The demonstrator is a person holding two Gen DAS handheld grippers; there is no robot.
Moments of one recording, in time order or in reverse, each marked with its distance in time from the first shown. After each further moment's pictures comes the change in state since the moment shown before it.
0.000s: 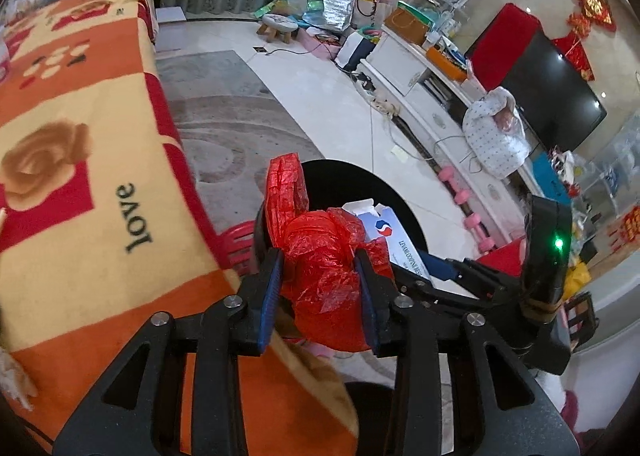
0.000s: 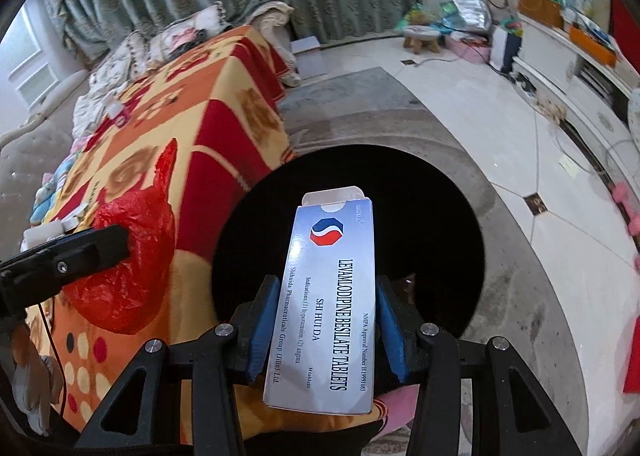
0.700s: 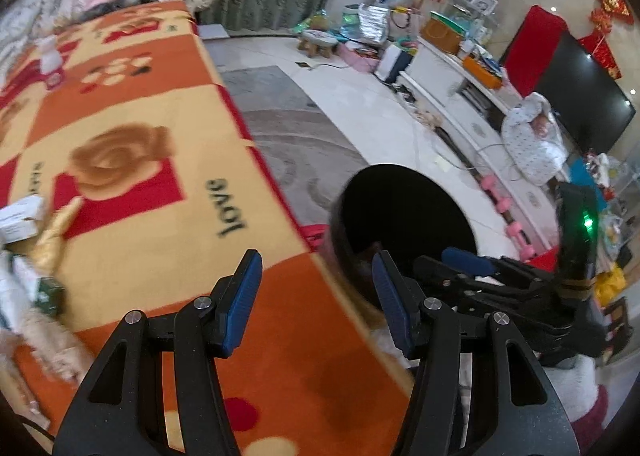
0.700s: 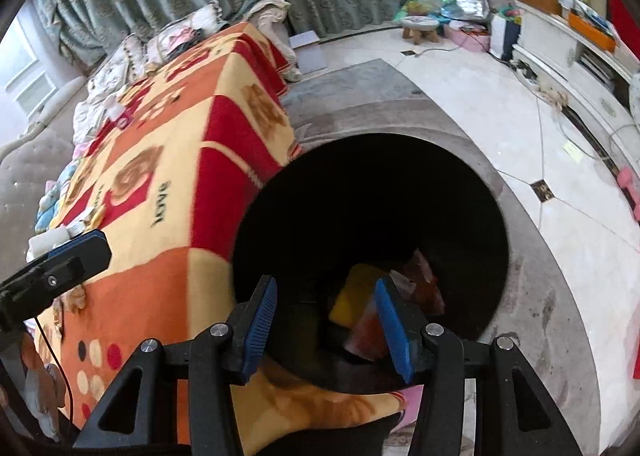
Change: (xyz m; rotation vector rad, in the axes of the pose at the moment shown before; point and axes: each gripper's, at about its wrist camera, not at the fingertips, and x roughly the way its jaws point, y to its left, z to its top) left arm -0.044 0.025 -0.028 0.012 -0.064 0.204; right arm 0.003 0.022 -0.001 0.017 0.018 0.043
